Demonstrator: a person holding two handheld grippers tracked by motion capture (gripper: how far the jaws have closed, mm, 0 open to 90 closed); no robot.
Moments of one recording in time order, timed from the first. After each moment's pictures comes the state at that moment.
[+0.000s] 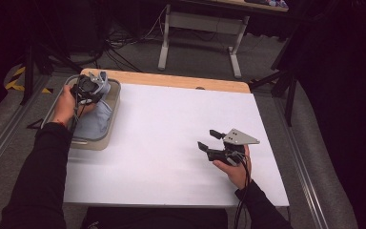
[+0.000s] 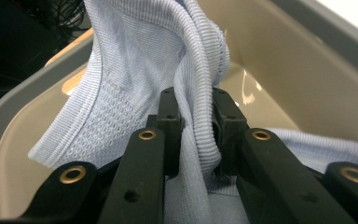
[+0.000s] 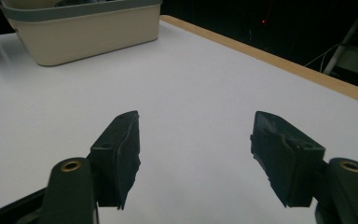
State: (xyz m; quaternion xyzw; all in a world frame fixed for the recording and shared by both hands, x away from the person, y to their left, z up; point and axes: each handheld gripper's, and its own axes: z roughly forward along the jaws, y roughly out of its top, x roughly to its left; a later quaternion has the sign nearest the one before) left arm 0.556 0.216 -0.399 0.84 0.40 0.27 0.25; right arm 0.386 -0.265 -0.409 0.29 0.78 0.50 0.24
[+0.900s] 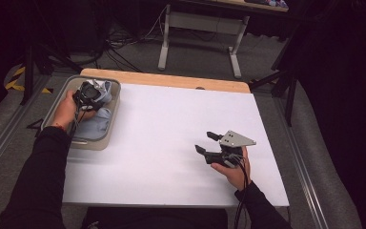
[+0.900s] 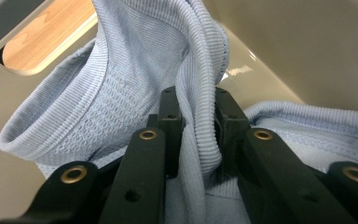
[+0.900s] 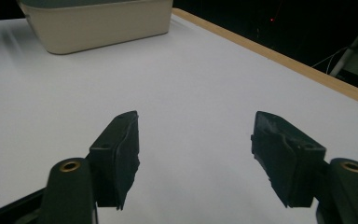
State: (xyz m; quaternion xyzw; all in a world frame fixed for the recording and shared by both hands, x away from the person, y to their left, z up) left arm 0.553 0.213 -0.417 0.87 0.38 0.24 0.21; right arm 0.380 -0.256 -0.407 0.27 0.80 0.48 0.24
